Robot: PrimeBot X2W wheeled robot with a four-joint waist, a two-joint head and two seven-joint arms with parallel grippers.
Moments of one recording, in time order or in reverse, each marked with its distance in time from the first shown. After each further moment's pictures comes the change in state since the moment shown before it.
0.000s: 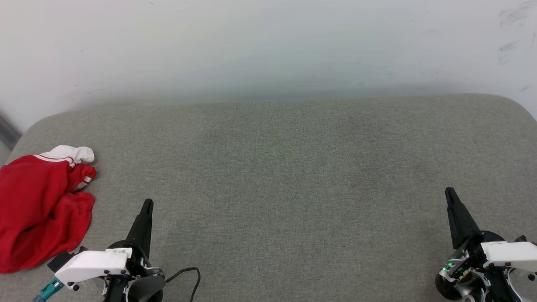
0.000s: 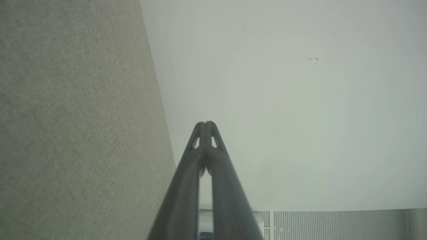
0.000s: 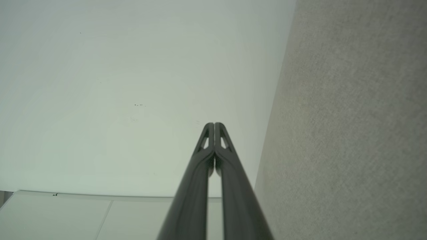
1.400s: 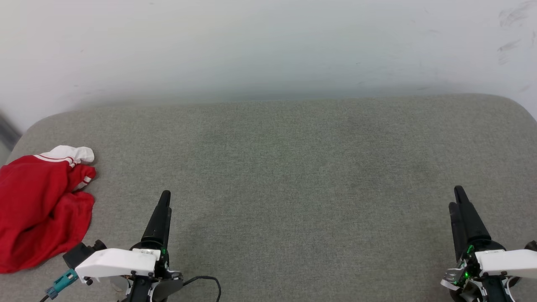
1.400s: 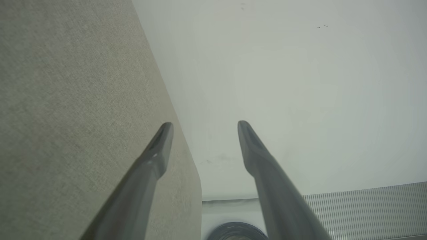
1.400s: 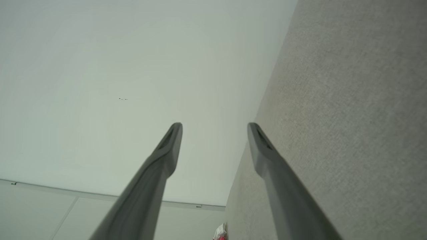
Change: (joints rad) left arm 0.021 0.003 -0.108 -0.041 0.144 0.001 -0.092; right arm 0.055 -0.019 0.034 -0.060 -0.147 -0.002 -0.089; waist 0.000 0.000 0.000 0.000
